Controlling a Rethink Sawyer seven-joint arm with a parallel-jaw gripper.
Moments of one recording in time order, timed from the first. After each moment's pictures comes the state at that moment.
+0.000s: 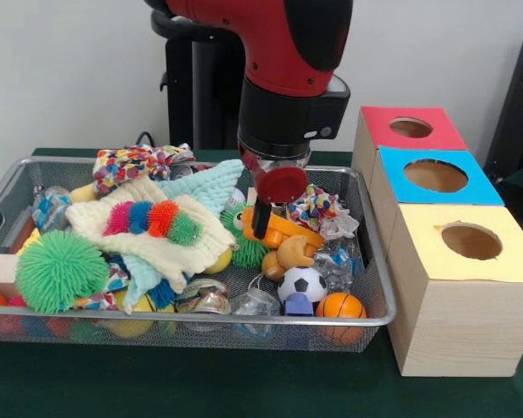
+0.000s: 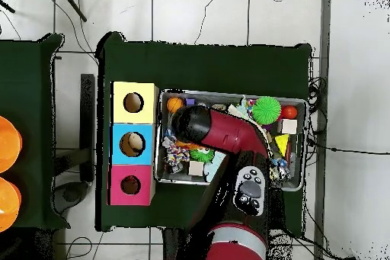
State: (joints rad) arm -0.07 -0.47 -0.26 1.48 0.17 0.58 2.76
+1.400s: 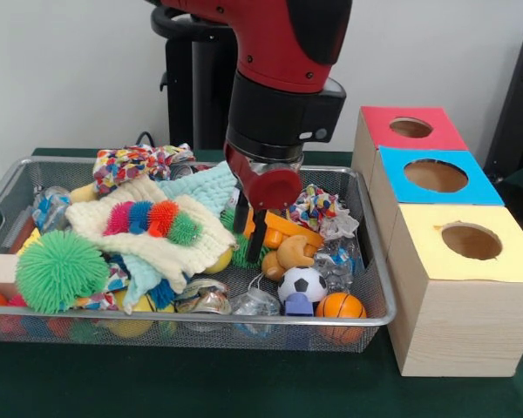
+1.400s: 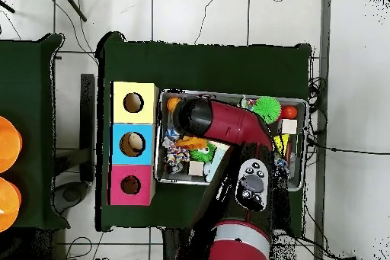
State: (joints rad) arm -0.07 -0.46 -0.26 1.43 0.11 0.53 2.76
